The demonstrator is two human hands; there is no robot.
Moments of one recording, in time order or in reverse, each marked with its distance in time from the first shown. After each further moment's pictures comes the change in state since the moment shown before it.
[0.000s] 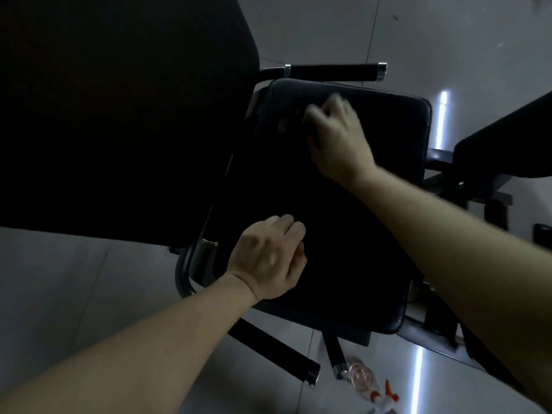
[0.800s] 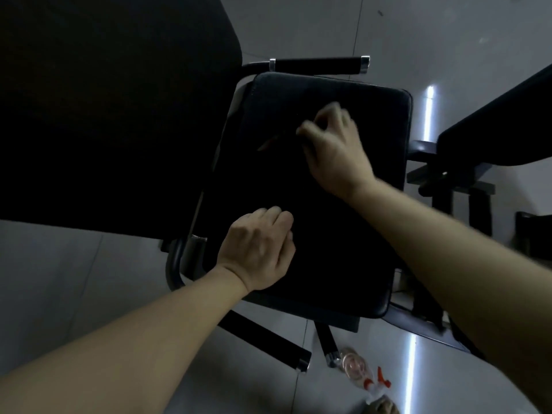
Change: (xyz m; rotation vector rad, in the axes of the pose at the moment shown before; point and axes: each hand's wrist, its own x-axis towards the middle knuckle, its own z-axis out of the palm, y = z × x) left_hand 0.000 0.002 0.002 0.045 -0.005 -0.022; right_hand -0.038 0.001 -0.017 -0.011 -0.065 0.020
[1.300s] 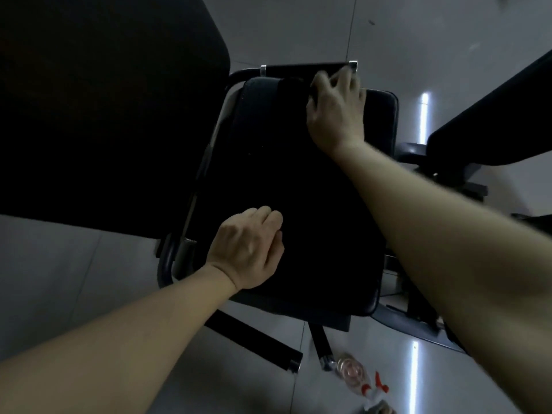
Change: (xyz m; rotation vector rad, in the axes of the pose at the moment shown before) left_hand 0.000 -0.003 0.002 0.004 0.023 0.038; right_hand 0.055 0.029 0.003 -0.091 0.072 0.369
